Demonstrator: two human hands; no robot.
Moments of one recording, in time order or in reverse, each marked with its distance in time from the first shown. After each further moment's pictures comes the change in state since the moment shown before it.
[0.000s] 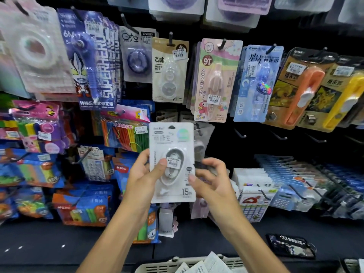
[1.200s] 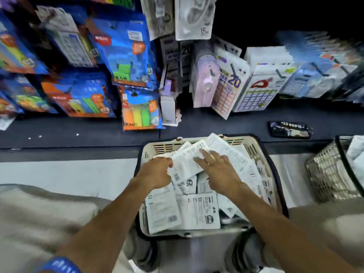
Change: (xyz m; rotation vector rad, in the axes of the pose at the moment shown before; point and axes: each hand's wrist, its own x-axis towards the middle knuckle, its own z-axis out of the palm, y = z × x) left_hand -0.141 -0.196 -0.081 1.541 -0.694 -0.603; right_hand -0.151 0.237 -0.040 -1.495 -0.662 0.212
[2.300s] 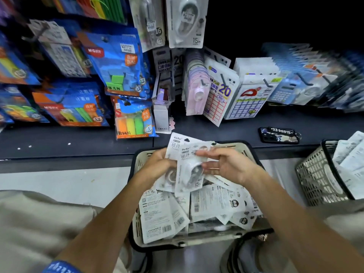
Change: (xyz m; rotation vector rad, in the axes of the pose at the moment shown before) left_hand 0.016 0.022 -0.013 -1.177 0.011 0.094; right_hand -0.016 0.037 -0.079 1.974 -0.207 0.266
